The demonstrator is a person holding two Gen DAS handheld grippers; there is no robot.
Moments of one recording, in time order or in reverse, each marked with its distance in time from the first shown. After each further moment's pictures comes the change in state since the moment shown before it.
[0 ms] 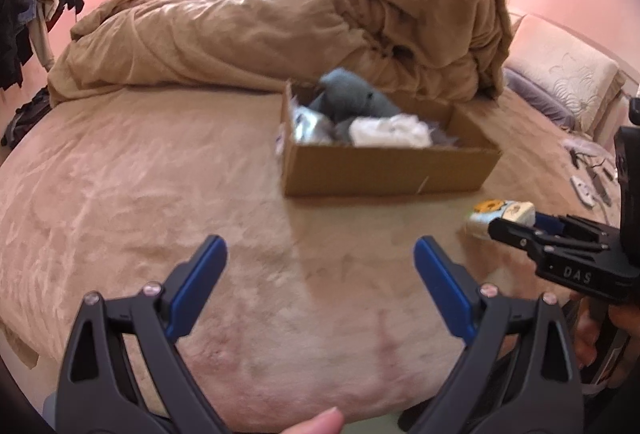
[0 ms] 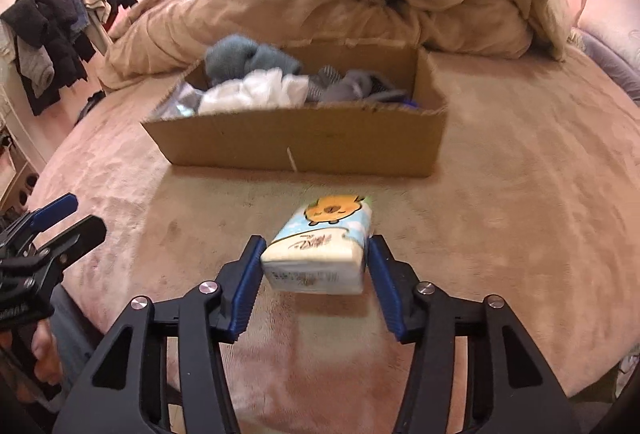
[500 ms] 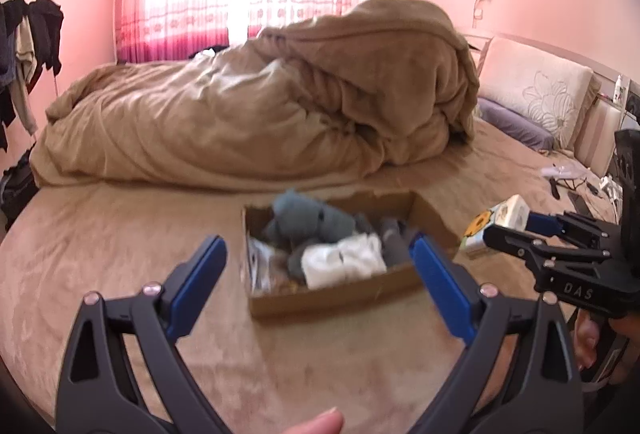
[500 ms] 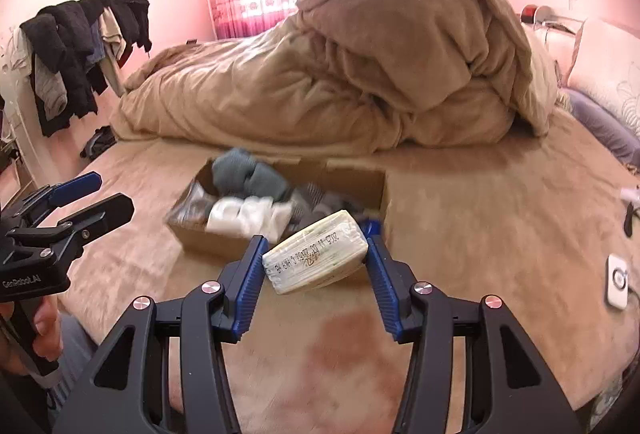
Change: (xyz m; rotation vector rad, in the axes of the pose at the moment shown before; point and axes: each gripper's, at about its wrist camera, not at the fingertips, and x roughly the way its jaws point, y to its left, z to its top) left arm -0.020 -0.039 0.093 0.107 -0.165 -0.047; right arm -0.060 -0.015 0.071 -0.058 -0.200 -0.018
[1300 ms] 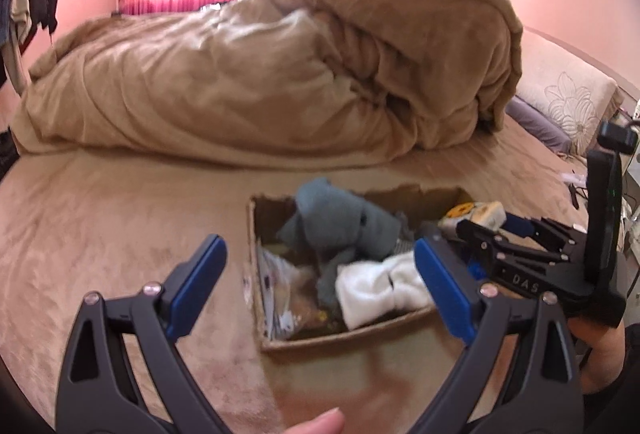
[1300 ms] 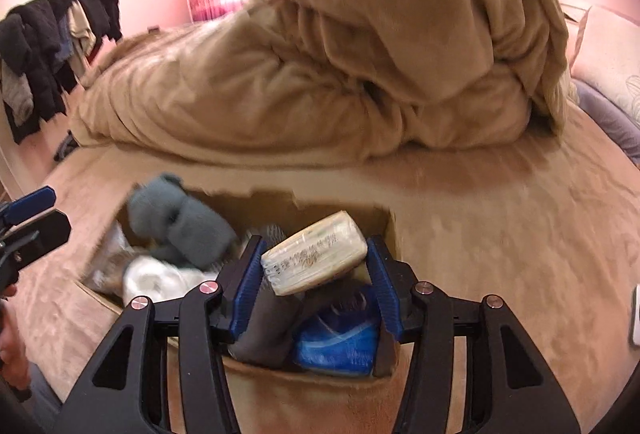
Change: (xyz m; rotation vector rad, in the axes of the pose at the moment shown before) left arm 0.095 0.041 0.000 -0.093 0.143 -0.016; right arm 0.122 -0.017 0.015 0.028 0.087 -0.078
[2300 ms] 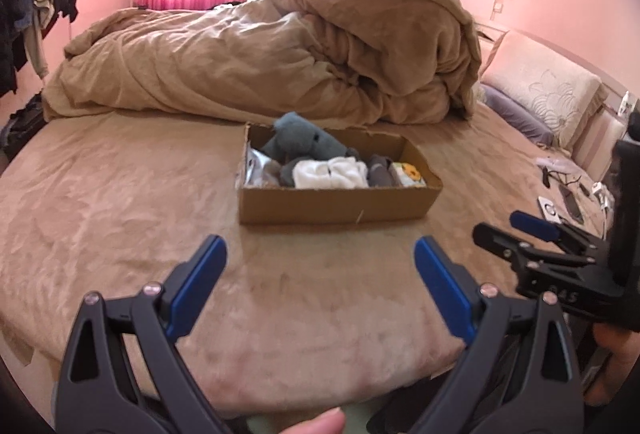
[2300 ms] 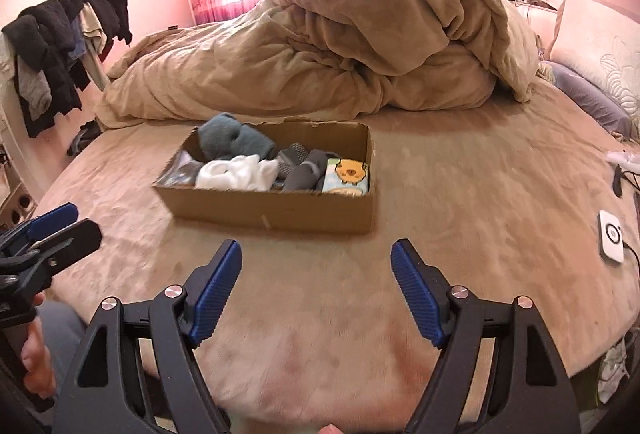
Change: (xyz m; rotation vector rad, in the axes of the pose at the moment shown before) left arm -0.125 -0.053 -0.087 -0.035 -0.013 0.031; right arm -0.139 0.009 -0.079 0.034 0.003 0.036
